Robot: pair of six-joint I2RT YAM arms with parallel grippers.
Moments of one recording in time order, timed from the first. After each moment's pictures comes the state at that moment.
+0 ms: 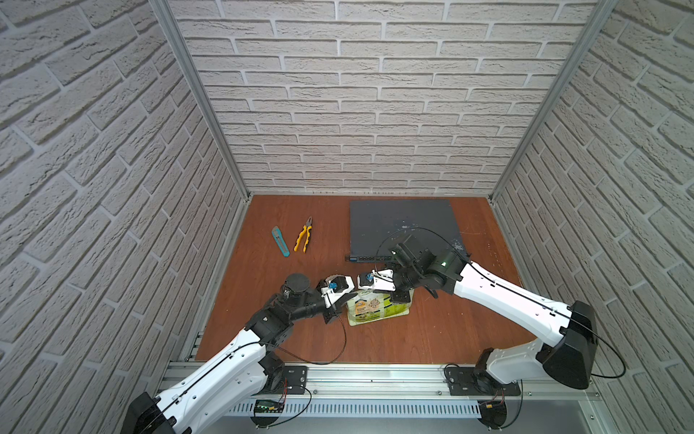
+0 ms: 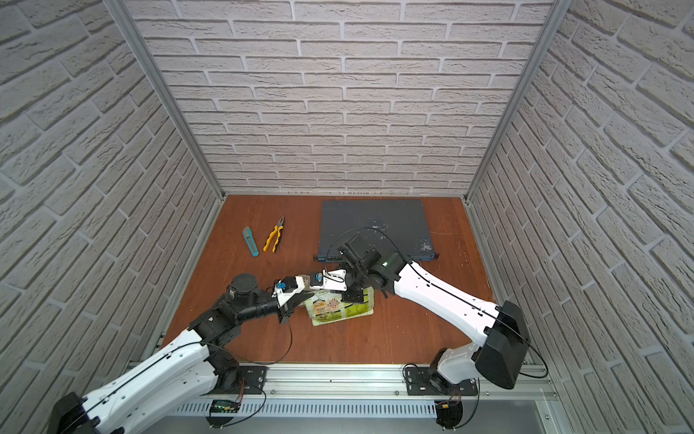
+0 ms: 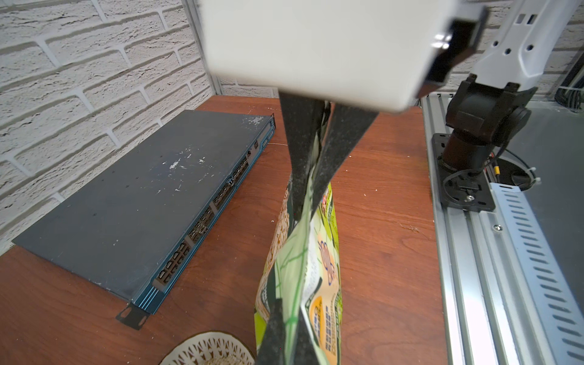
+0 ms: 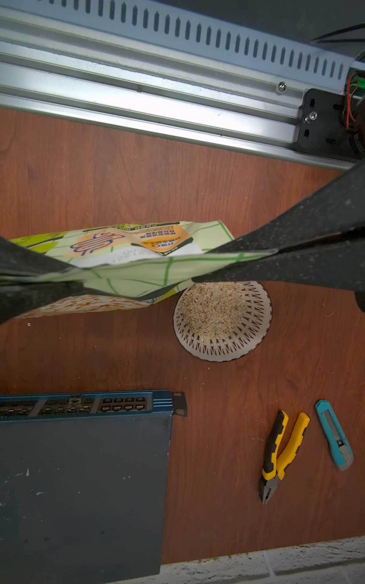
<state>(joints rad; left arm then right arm) -0.60 0.73 0.43 -0.05 0.50 0.31 0.88 1.41 1.24 -0.81 -0.26 -0.74</state>
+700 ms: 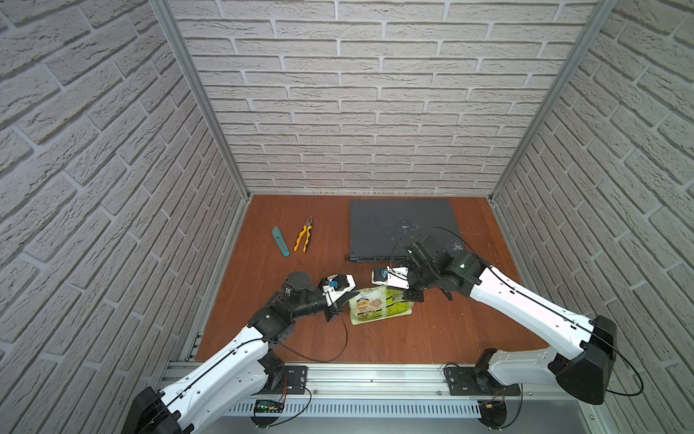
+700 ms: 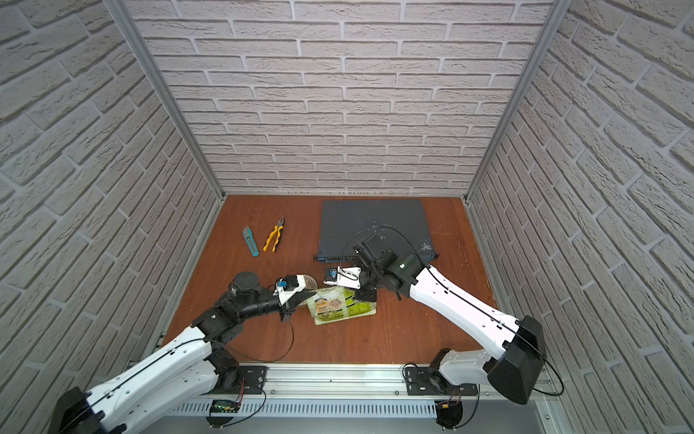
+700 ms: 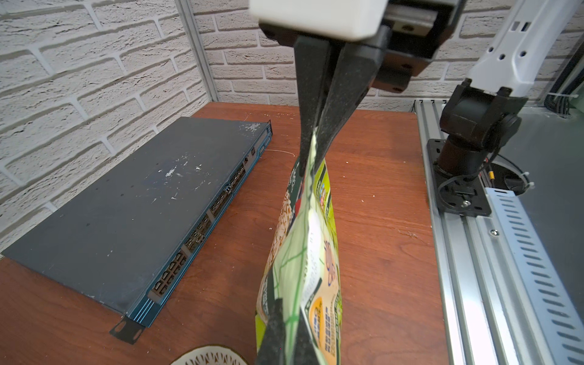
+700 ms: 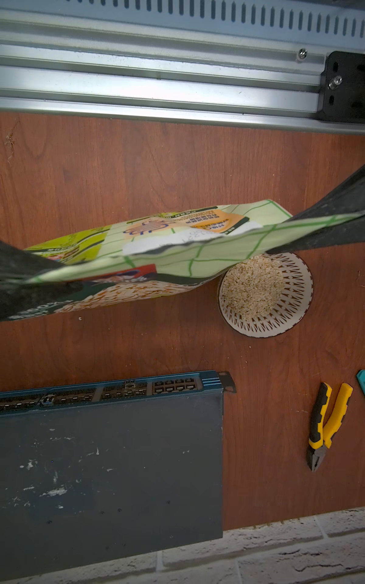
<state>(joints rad) -0.60 0.77 0.43 0.00 0.52 0.31 0.81 1.30 1.18 -0.85 -0.22 -0.71</state>
